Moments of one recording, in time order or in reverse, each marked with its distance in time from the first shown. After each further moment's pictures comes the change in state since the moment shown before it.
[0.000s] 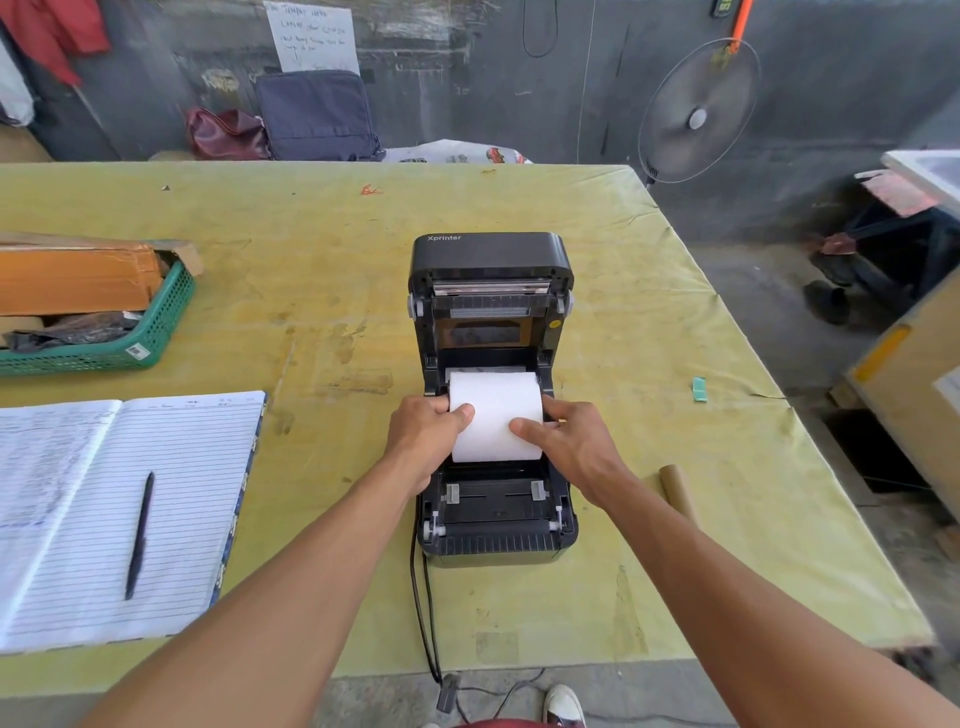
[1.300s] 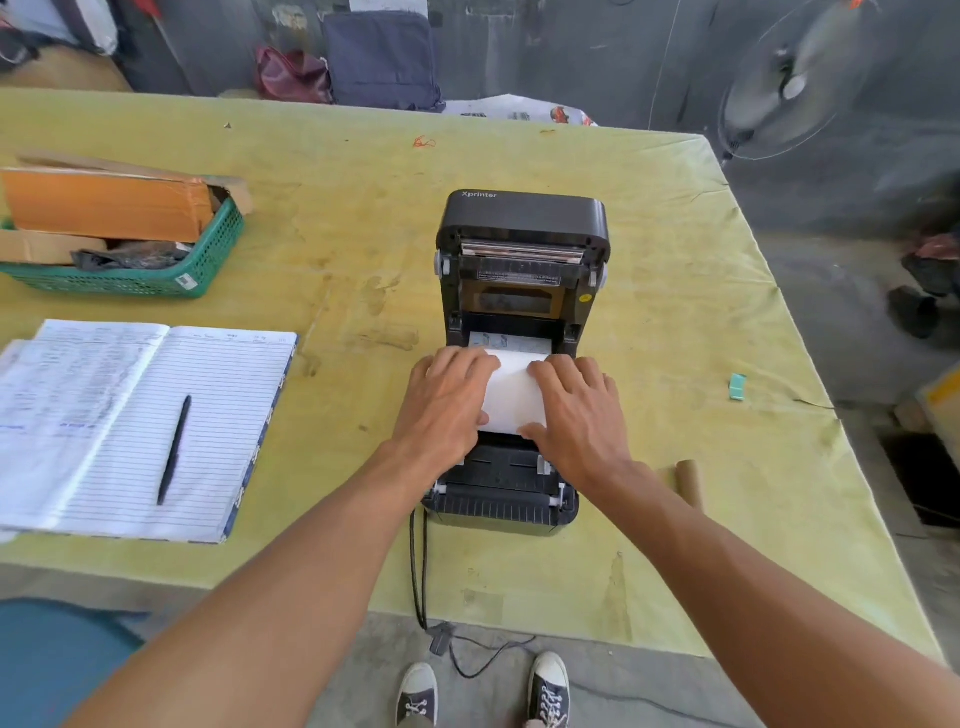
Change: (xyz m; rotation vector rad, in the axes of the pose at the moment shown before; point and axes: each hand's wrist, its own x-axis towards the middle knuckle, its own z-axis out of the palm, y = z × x) left_hand -0.019 -0.014 0.007 1.087 0.180 0.681; right_hand -0.001 0.005 0.002 -1.159 0.109 -0.629
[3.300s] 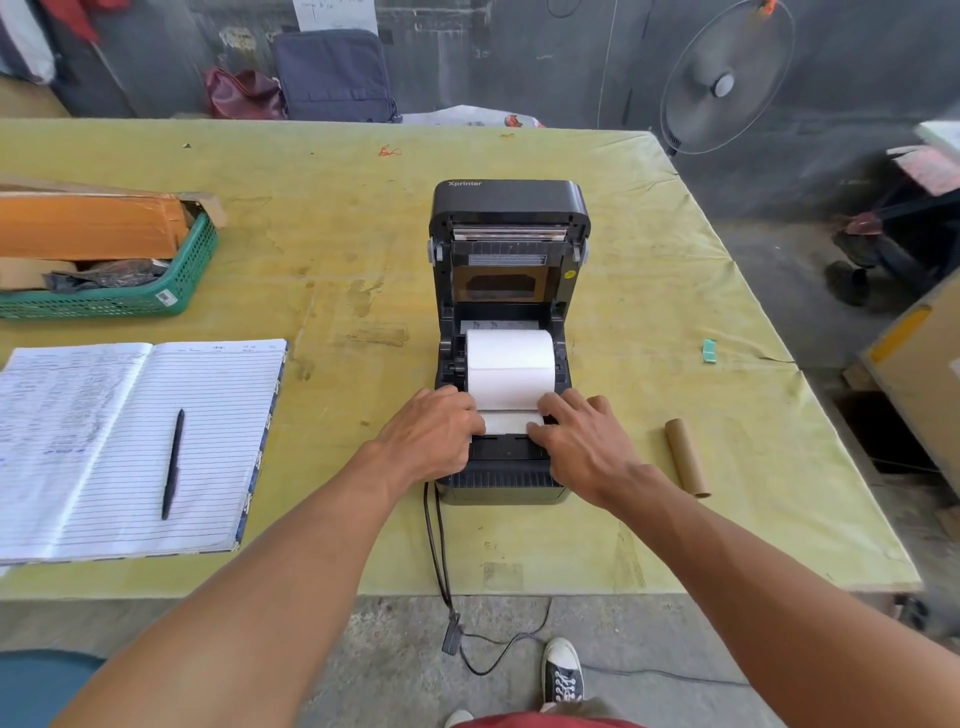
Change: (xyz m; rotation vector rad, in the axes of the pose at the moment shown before) left_hand -0.038 -0.032 0.007 -0.048 -0.251 0.331; right_hand -0.052 -0.016 -0.004 -0.152 -0.308 -0.112
